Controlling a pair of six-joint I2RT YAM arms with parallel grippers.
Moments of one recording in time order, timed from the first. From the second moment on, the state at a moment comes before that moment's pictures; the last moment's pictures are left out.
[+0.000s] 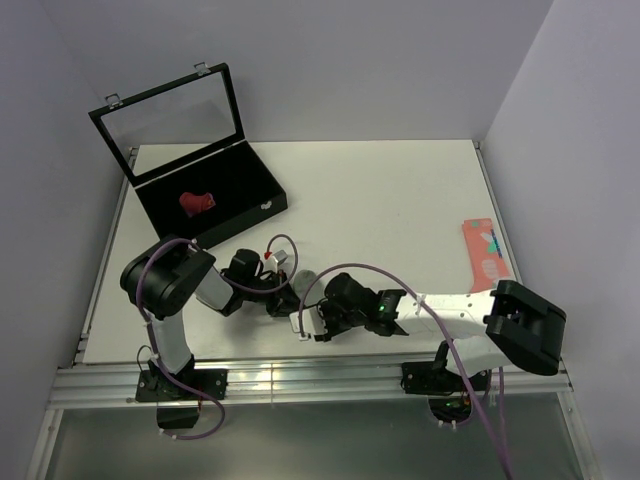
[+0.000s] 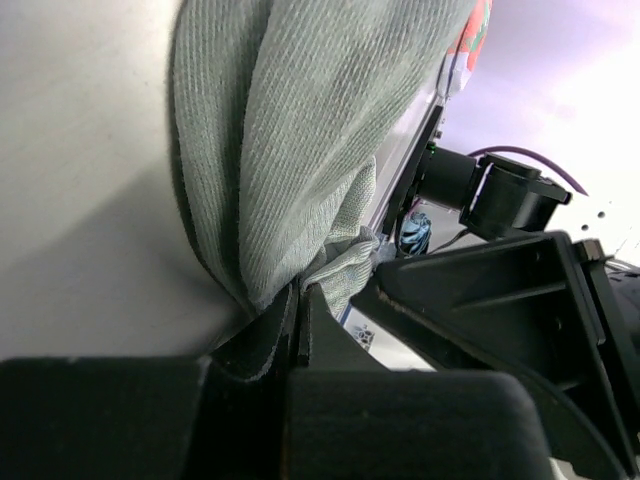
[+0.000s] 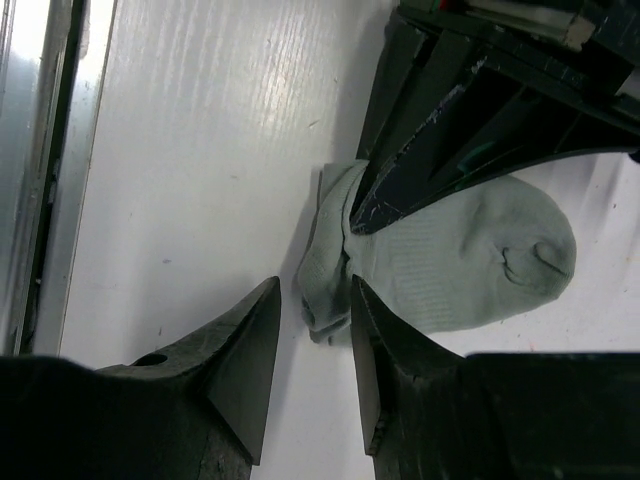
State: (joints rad) left arm -0.55 1.87 0.42 0.75 0.88 -1.04; right arm 1.09 1.33 0.55 -0.03 -0.20 -0.79
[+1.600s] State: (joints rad) left arm -0.54 1.47 0.30 0.53 0.49 -0.99; right arm 0.95 1.79 1.13 -0.65 -0.50 -0.75
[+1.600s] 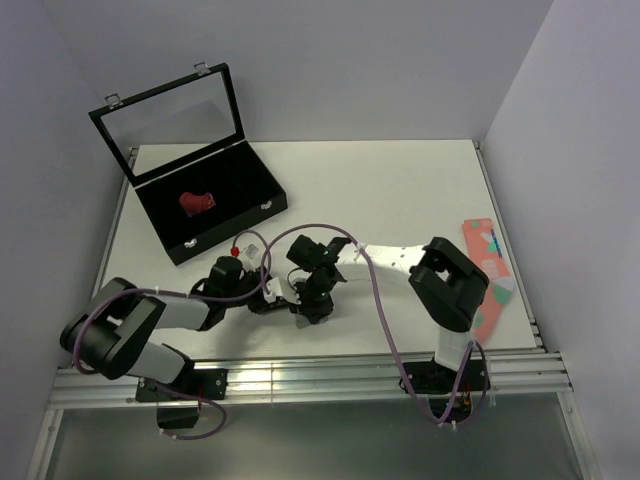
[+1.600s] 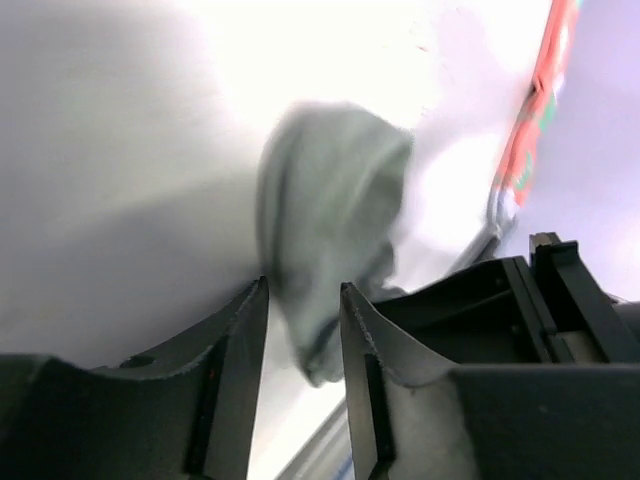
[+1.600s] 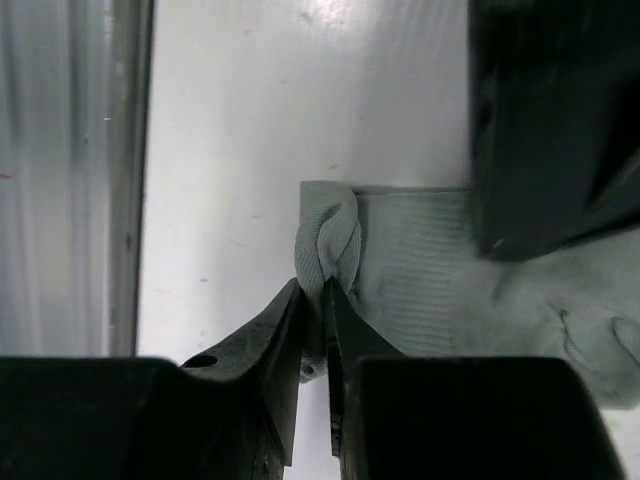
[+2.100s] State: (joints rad) left arm -0.61 1.04 0.05 0.54 0.16 -1.01; right arm 0.82 2.14 1.49 -1.07 -0.77 -0.78
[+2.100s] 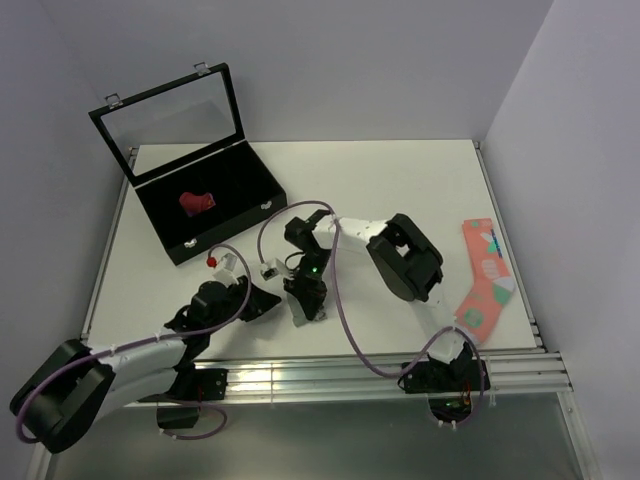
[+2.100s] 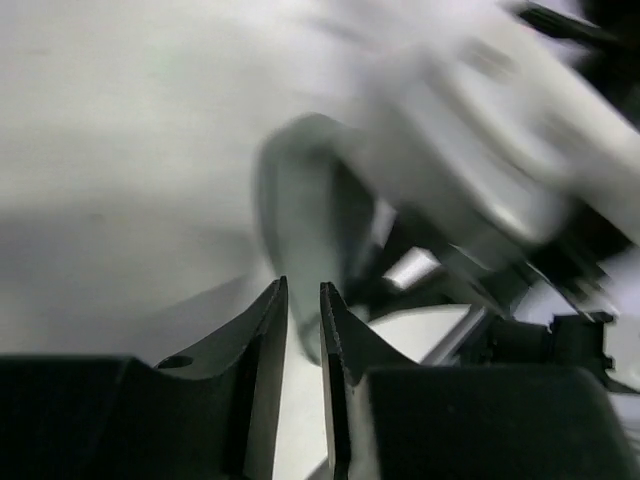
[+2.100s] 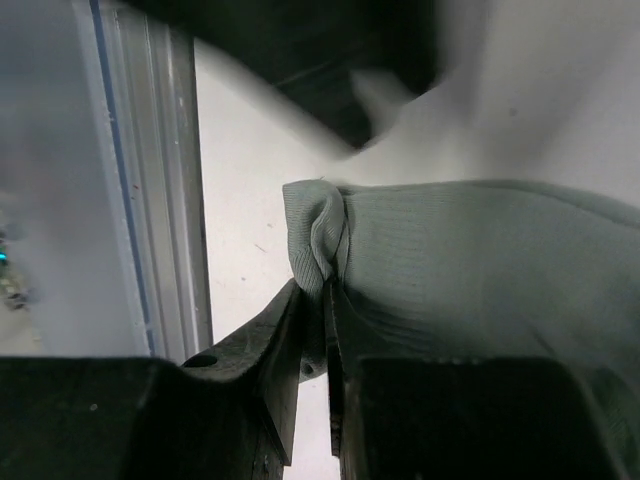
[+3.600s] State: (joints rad) left arm -0.95 1.45 0.13 0.99 0.02 -0.61; right arm 0.73 2.40 1.75 -1.37 -0.93 -0.89
